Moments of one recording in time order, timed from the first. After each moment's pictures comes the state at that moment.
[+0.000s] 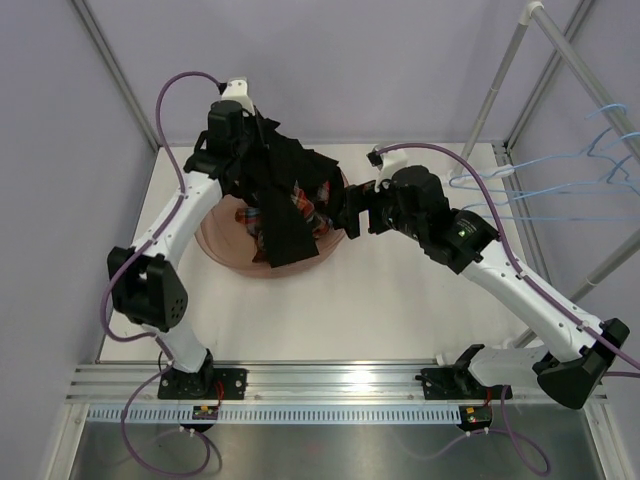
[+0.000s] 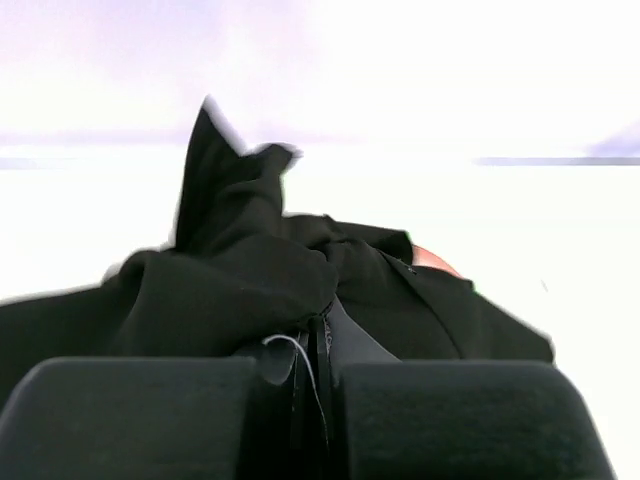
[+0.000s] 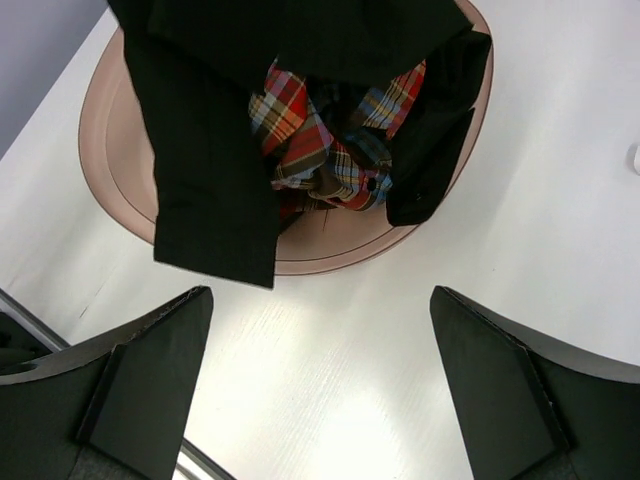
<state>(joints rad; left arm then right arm) -0.31 1.64 1.56 -0.19 -0.12 -0.23 0.75 1.24 1.36 -0.55 0.10 0.26</state>
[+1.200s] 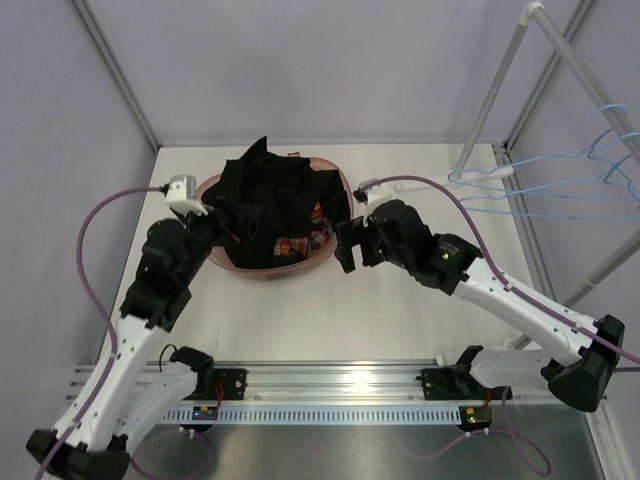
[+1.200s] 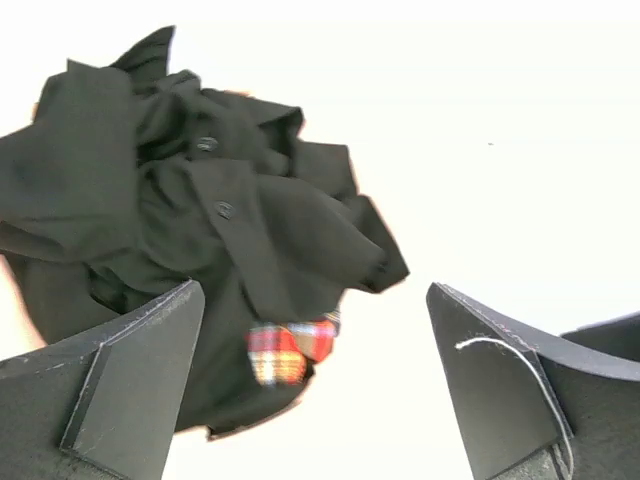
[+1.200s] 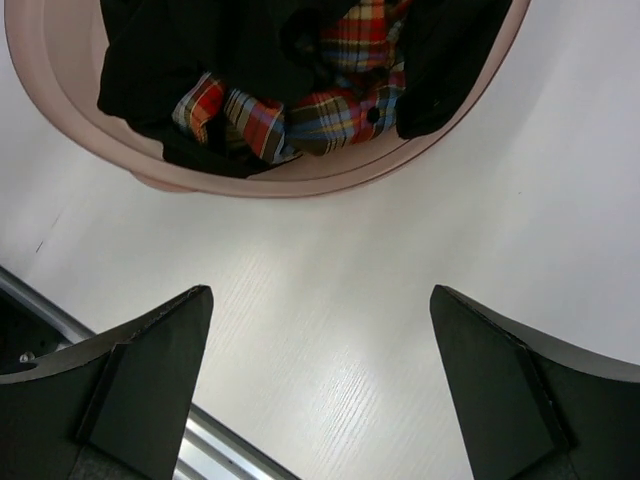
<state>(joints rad) -0.35 0.80 0.86 -0.21 -0.02 -0.49 0.86 1.22 1.19 -0.56 0.18 0.31</state>
